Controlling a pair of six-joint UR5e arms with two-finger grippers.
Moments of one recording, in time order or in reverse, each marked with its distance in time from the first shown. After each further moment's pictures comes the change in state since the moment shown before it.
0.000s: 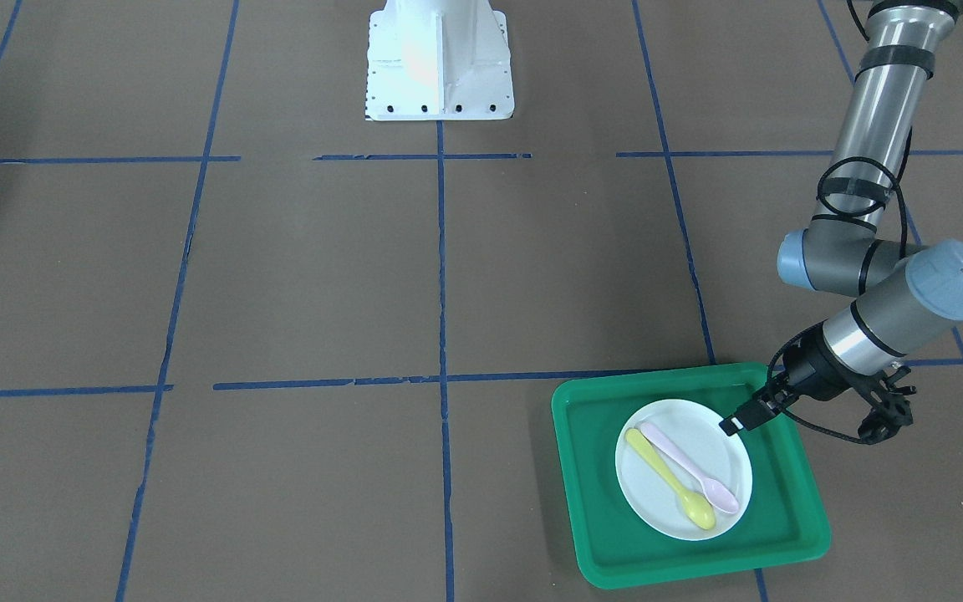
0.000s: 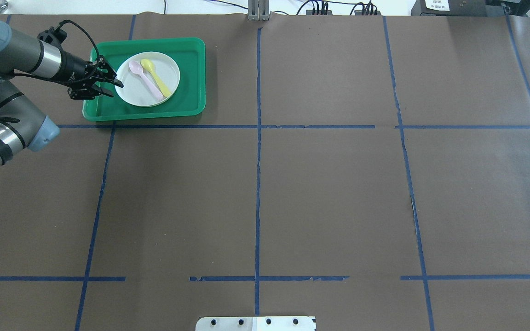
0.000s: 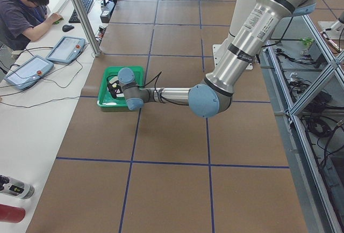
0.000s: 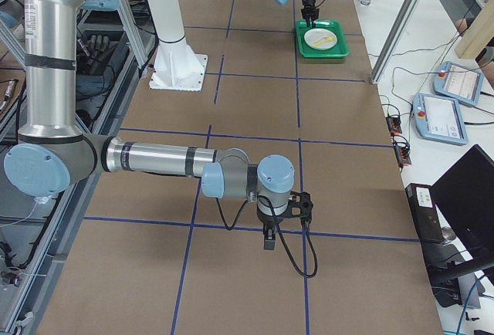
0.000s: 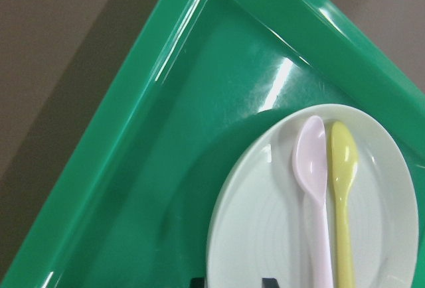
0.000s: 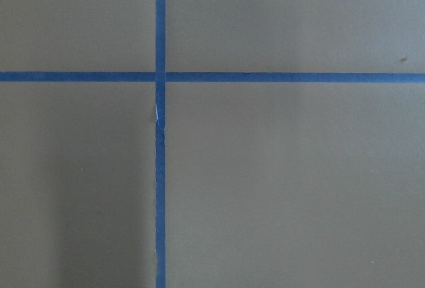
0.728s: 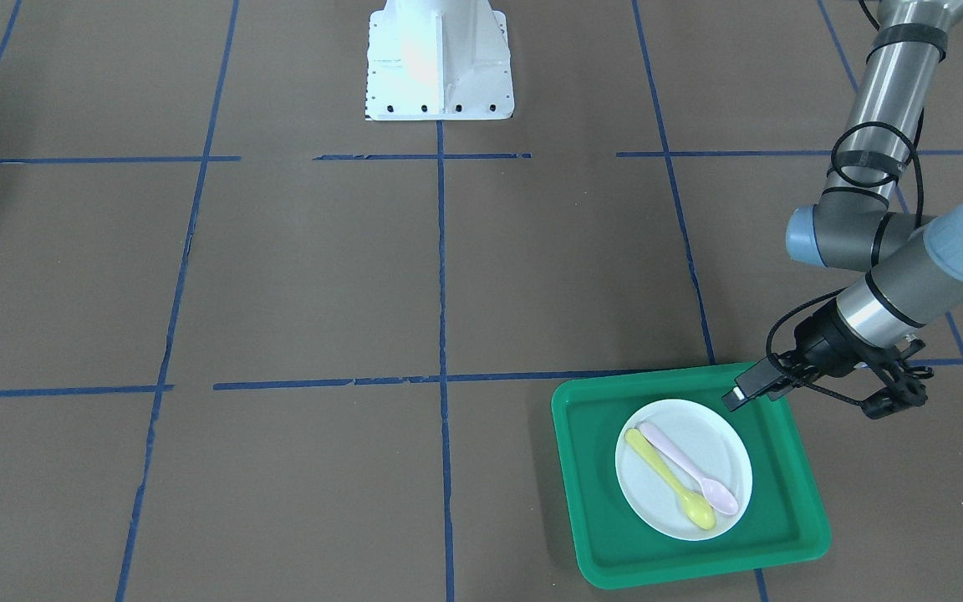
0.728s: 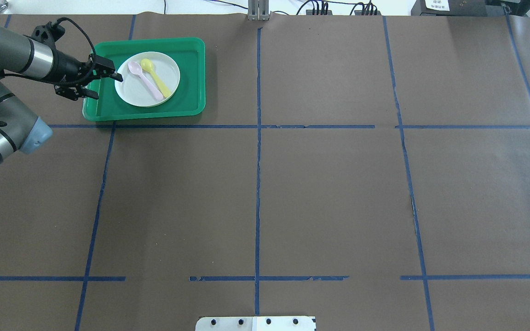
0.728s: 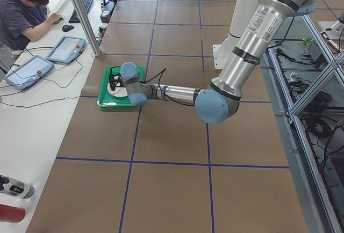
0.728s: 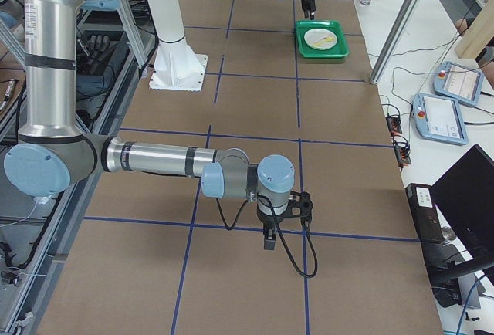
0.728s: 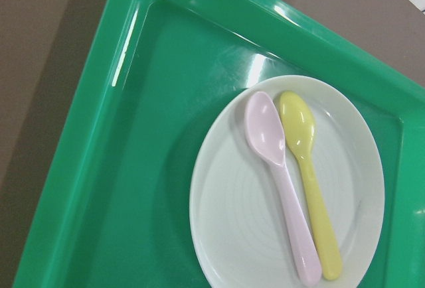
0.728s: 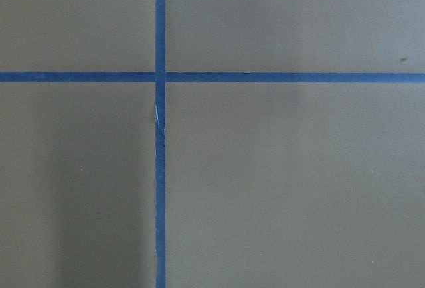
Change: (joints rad) left arm -0.035 0.098 -0.252 0.167 -0.002 0.339; right arm 0.000 0.000 0.000 0.001 0.000 0.000
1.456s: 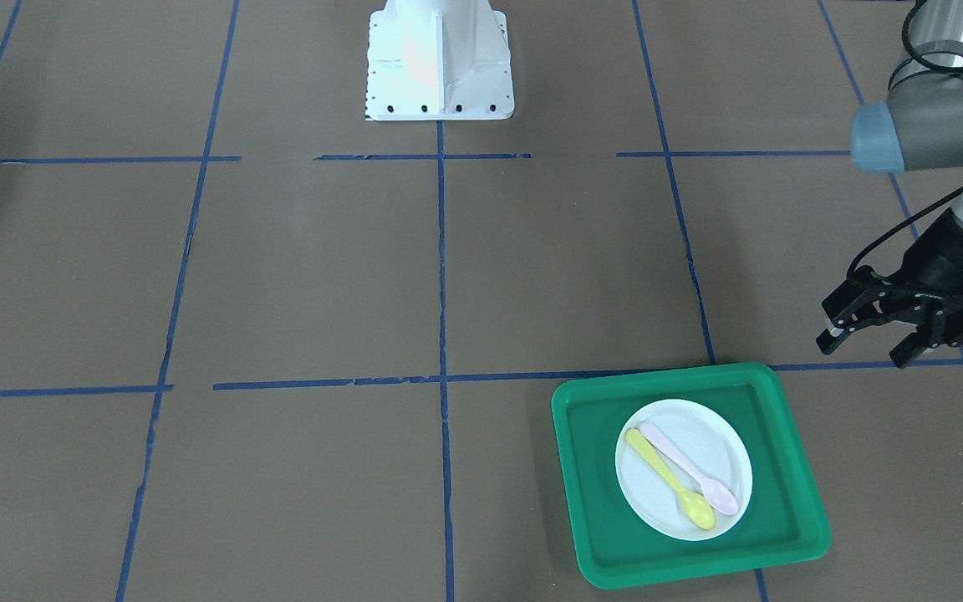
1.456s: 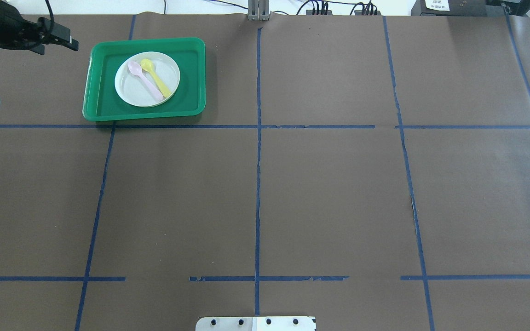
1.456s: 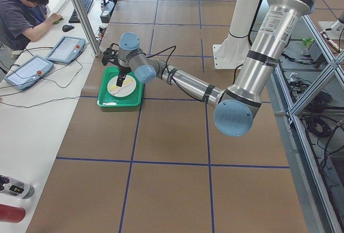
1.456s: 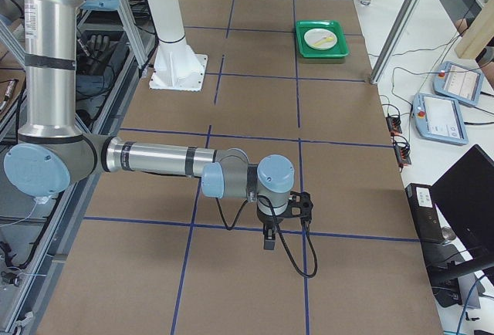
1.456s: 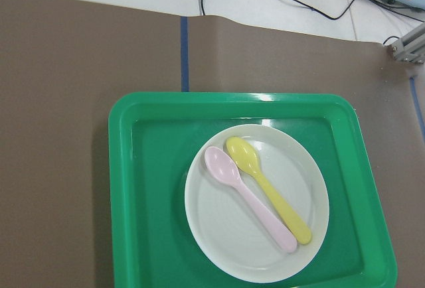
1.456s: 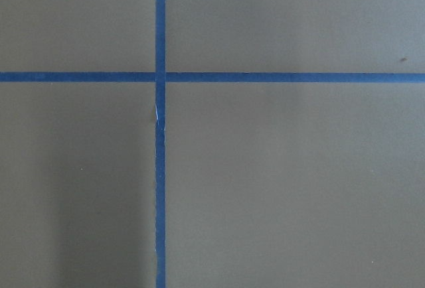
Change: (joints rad) left arm -0.147 0.131 -0.444 0.533 0.050 0.657; right arm 0.000 0.000 0.000 -0.001 0.000 0.000
